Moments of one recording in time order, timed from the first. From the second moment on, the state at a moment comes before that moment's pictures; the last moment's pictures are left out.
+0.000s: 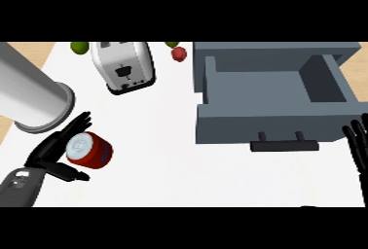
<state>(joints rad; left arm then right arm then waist) -0.41 0.42 0.13 -0.46 -0.22 -0.52 -0.75 0.22 -0.03 -0.19 -2.11 -0.04 0.17 0.10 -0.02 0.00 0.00</state>
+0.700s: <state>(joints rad) -0.47 0.38 0.10 -0.37 -0.23 -0.49 -0.78 0.25 -0.03 -0.22 -2.14 -0.07 0.19 0.10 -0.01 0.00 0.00</state>
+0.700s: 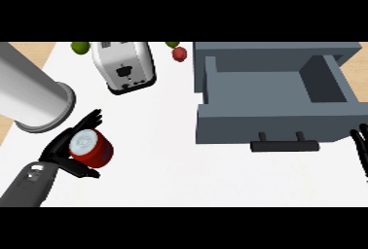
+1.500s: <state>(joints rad) -0.50 0.32 0.06 -0.41 -0.20 -0.53 -0.76 0.27 -0.03 -0.23 -2.16 -0.09 0.19 0.10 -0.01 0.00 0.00</state>
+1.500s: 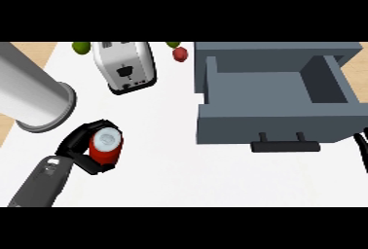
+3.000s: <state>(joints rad) -0.39 0.03 0.09 -1.27 0.02 0.04 -0.12 0.33 -0.02 -0.29 -2.22 -0.14 0.22 0.09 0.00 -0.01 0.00</state>
